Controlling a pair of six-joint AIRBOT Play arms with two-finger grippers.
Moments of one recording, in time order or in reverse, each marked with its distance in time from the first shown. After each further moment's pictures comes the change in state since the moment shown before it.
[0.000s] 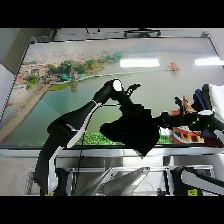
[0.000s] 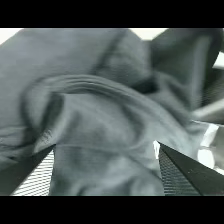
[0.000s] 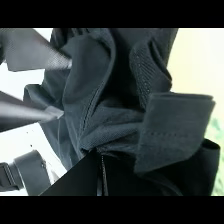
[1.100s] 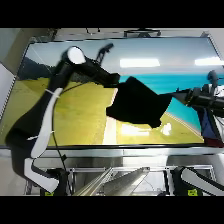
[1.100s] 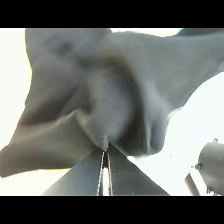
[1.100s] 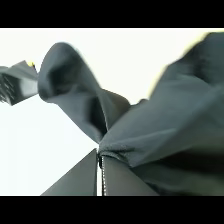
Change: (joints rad) left arm 0.272 0.400 0.006 0.068 -0.061 0.020; right arm -0.245 0.098 0.296 0.280 0.237 -0.036
